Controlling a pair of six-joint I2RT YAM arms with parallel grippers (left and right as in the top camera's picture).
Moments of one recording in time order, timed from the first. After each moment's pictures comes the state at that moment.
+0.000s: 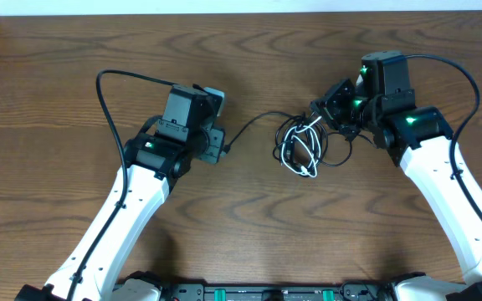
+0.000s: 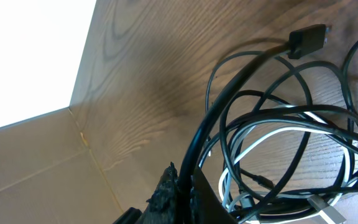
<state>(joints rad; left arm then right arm) -0.36 1.35 1.08 -0.70 0.05 -0.02 0.28 1.46 1.23 -0.60 -0.36 1.16</state>
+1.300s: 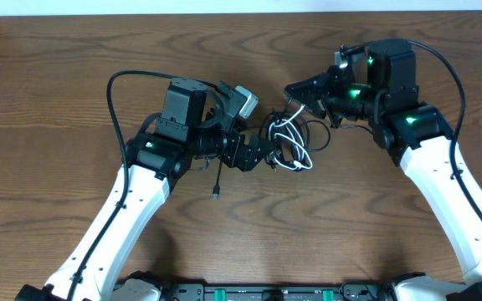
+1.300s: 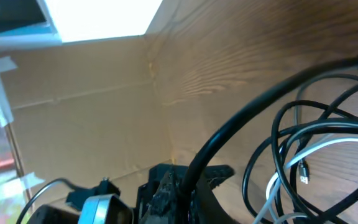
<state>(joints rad) -0.36 1.35 1.08 -0.55 0.65 0.02 0.28 1.46 1.23 -0.35 -0.74 1.16</state>
